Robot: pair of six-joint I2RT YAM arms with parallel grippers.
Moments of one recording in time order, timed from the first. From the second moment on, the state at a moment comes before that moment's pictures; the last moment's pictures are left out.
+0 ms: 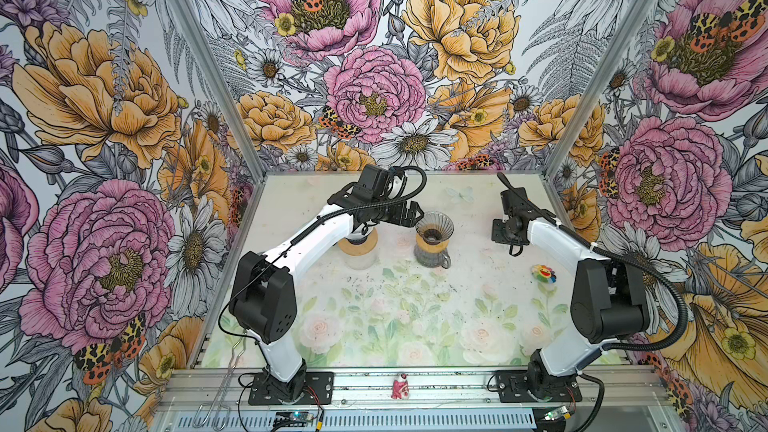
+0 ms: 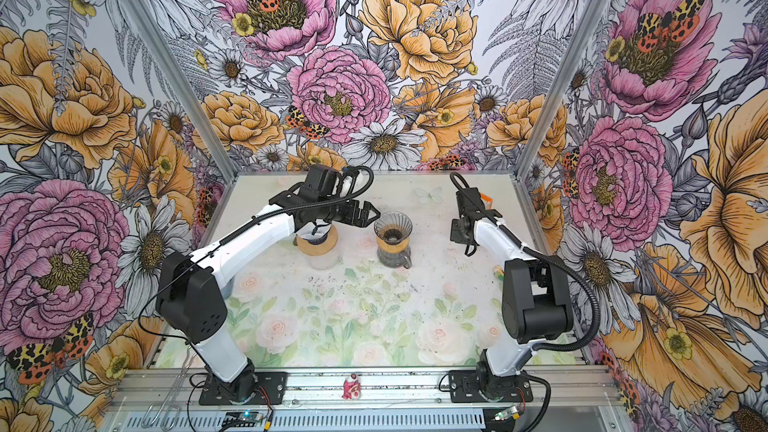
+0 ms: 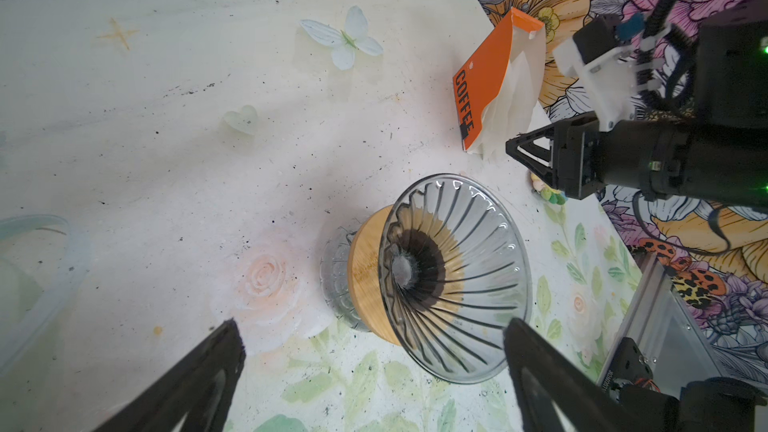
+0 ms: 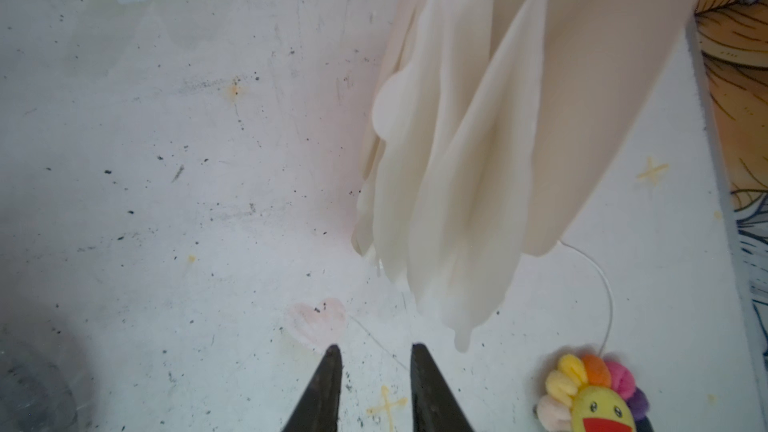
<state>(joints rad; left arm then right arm) -0.53 1.73 1.52 -0.53 0.33 -0.24 0.09 1.64 1.13 -0.61 0.16 0.25</state>
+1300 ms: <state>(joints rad) -0.53 1.73 1.51 -0.52 0.33 -0.24 0.09 1.81 1.18 -0.56 0.31 0.30</state>
